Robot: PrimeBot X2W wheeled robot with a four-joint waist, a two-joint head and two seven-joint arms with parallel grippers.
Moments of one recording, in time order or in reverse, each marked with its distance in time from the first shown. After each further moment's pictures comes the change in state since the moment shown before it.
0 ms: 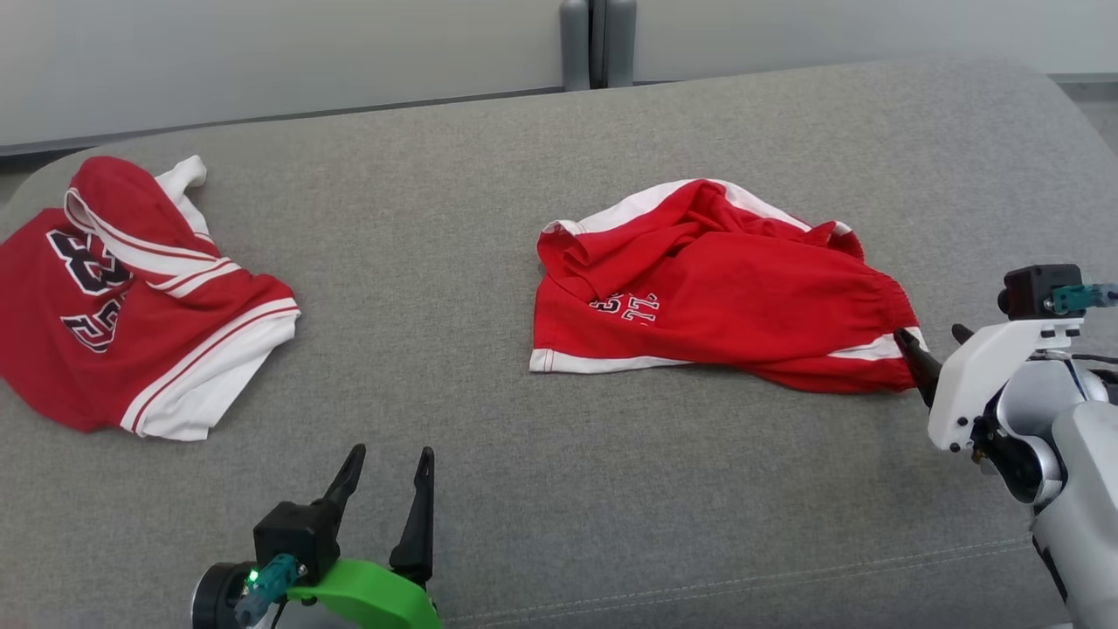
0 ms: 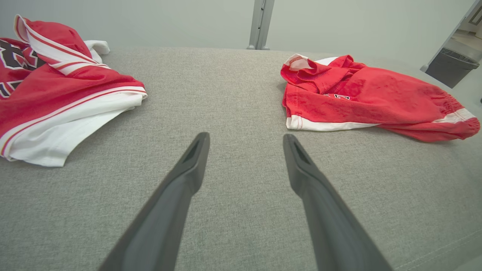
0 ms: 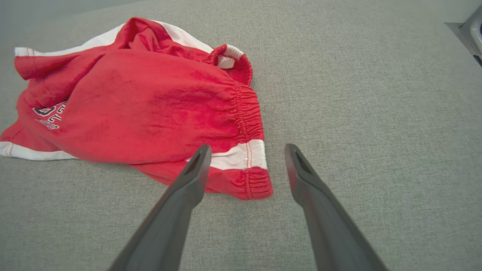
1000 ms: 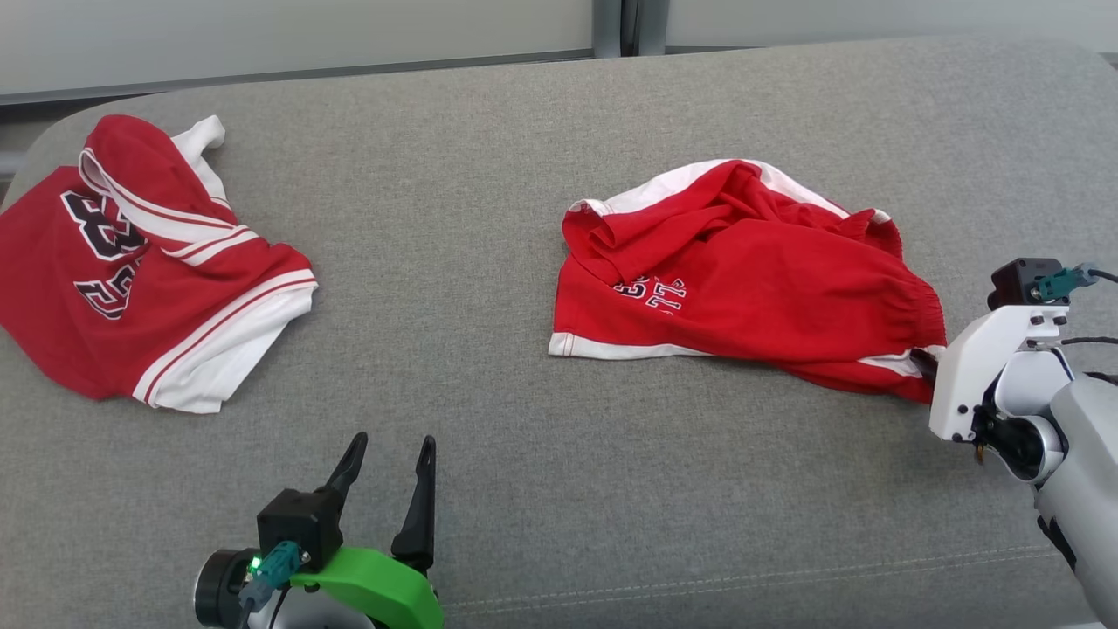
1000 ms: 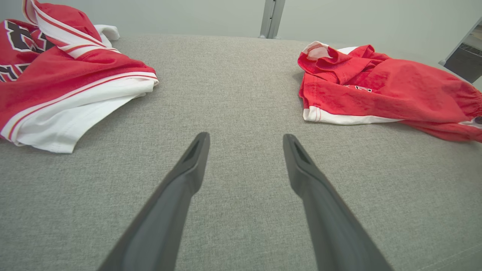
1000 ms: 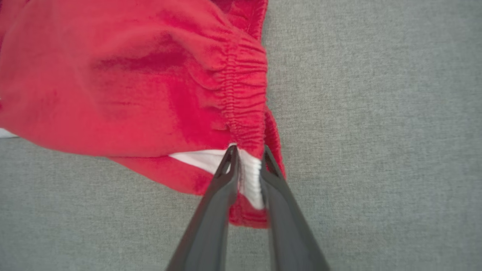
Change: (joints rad) left arm -0.037 -0.016 -0.007 0.040 0.005 -0.016 -0.005; right arm -0.164 -0.071 0.223 0.261 0.216 0.000 0.045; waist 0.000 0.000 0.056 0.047
